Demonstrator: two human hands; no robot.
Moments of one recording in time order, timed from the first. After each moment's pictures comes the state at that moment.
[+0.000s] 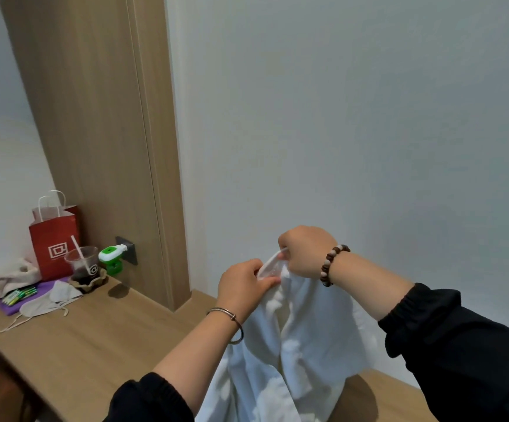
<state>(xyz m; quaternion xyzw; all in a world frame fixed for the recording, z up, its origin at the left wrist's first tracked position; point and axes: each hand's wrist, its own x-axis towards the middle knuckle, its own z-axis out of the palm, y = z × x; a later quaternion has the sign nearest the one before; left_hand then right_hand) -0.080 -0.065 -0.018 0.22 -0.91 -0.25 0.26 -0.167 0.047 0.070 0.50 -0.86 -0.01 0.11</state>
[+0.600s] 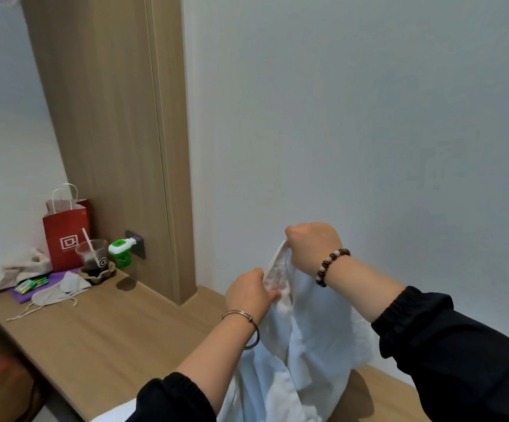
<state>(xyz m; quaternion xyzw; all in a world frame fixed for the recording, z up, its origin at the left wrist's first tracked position) -0.082 -0.061 -0.046 0.30 -0.91 -0.22 0.20 -0.158 0.038 0.061 0.46 -0.86 -0.06 0.22</state>
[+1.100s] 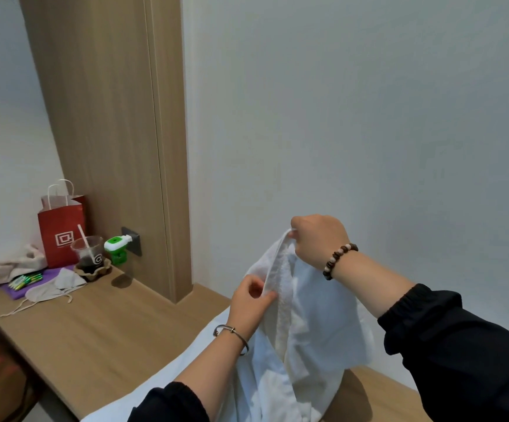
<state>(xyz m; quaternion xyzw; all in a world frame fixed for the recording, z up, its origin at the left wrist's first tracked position) -0.079 -0.048 -0.080 0.23 -0.71 -0.59 0.32 -0.171 0.052 0.069 0.45 -0.86 0.03 0.24</state>
